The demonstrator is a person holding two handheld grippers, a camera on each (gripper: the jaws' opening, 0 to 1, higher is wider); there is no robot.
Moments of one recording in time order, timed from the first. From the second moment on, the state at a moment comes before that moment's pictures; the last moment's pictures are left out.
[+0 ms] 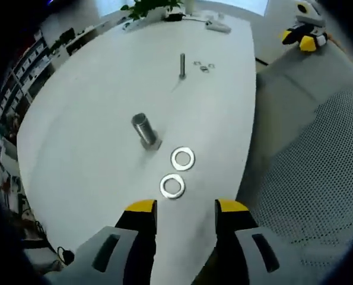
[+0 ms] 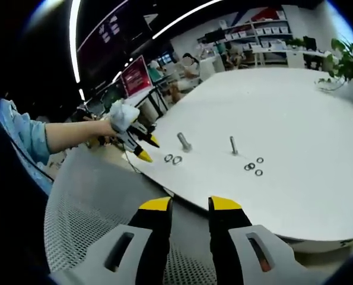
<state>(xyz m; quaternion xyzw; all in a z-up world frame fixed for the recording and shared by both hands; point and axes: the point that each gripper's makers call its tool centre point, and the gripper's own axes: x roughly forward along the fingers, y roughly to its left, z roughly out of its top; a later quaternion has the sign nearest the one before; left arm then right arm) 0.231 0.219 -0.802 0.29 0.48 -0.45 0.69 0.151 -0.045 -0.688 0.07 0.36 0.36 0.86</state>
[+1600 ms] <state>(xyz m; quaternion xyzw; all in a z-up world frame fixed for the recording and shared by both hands) 0.258 0.218 -0.838 0.37 0.48 -0.45 0.66 0.153 -0.051 -0.691 0.07 0.37 0.34 0.86</state>
